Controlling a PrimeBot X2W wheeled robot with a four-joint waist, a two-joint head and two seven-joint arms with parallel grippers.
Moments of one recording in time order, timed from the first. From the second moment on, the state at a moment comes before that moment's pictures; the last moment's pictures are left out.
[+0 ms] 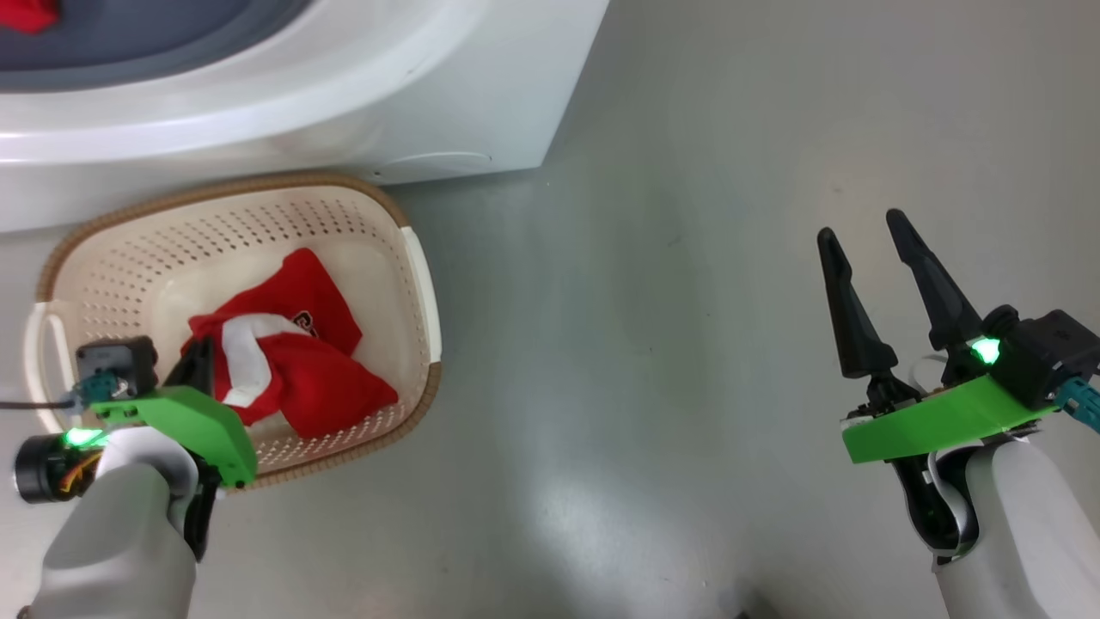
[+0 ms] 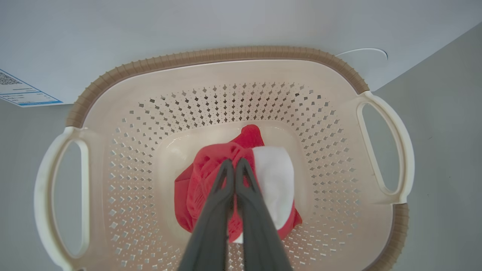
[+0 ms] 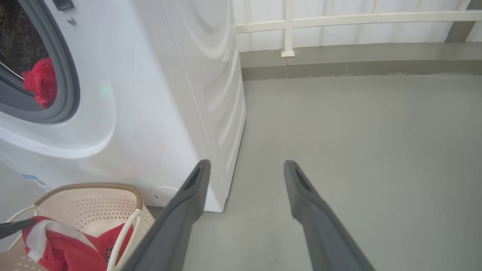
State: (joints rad) left arm -0.78 0.19 -0.29 1.18 -0.38 -0.13 -0.25; right arm -0.35 -0.18 0.08 0.12 0.32 0.13 -0.26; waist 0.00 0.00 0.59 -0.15
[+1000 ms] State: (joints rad) left arm -0.79 0.22 -0.34 1.13 -0.53 -0.13 -0.25; right arm -0.34 -0.18 0.09 0.13 0.31 0.13 -0.26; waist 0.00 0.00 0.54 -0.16
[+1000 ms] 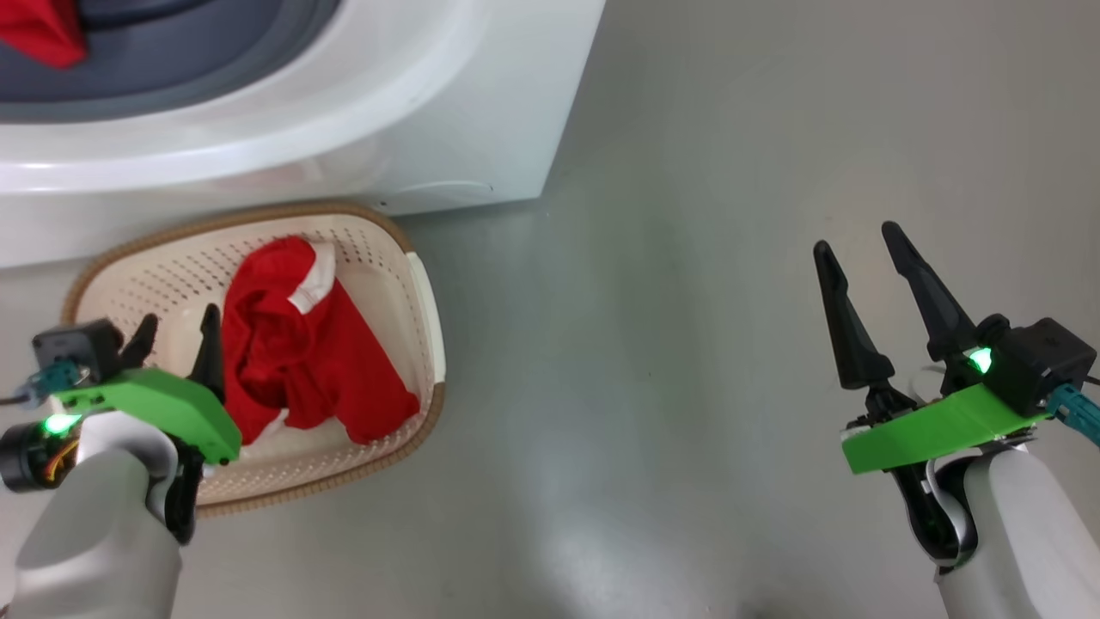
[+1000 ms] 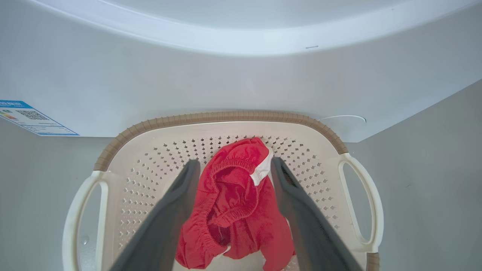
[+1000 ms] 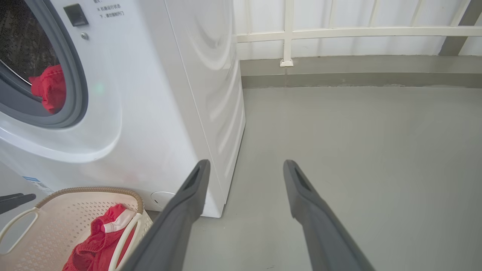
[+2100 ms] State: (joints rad) left arm -0.30 0.12 0.04 0.45 -0.23 -0.13 -0.25; right arm -0.15 -0.24 0.07 0.16 0.35 0.13 -0.26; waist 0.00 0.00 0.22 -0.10
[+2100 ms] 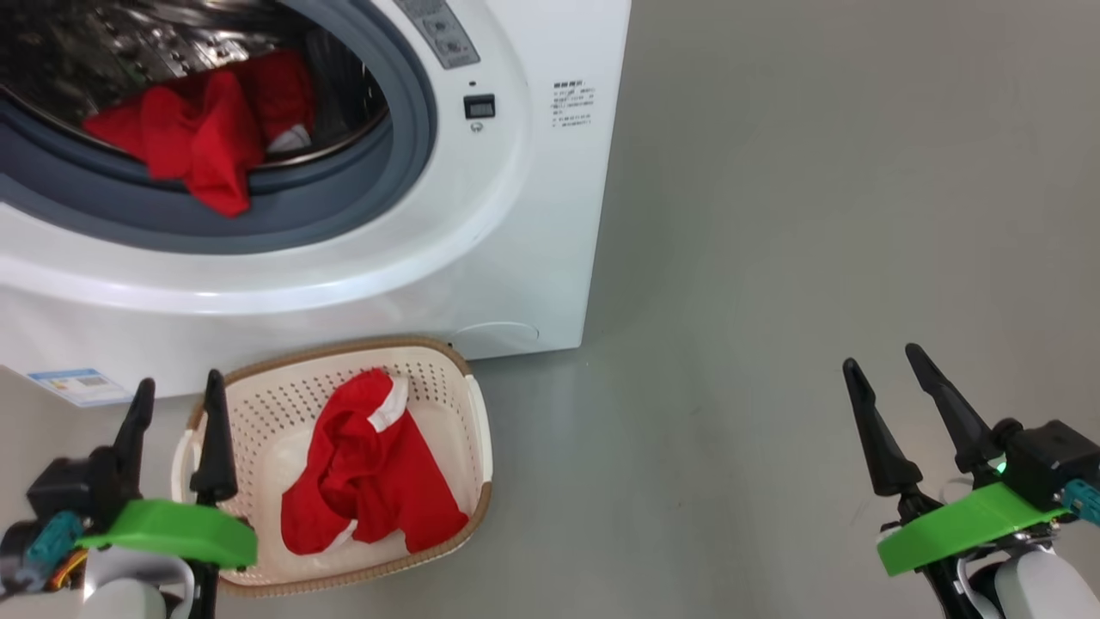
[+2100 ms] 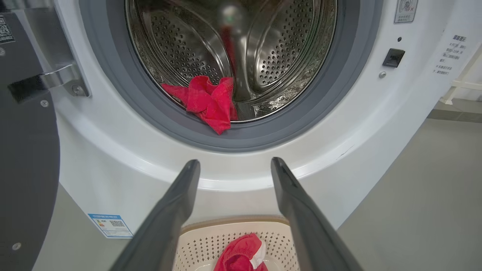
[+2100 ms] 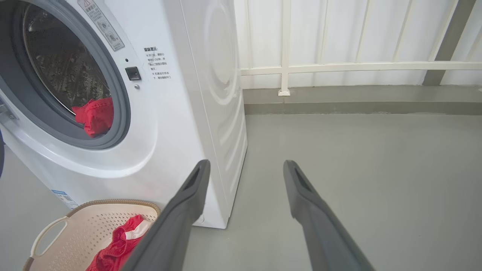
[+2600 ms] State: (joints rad) left arm -0.07 0.07 0.11 0.21 -0.21 -0.13 -0.25; right arm -0.06 -0.24 0.04 0.14 0.35 0.13 -0.26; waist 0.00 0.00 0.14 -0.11
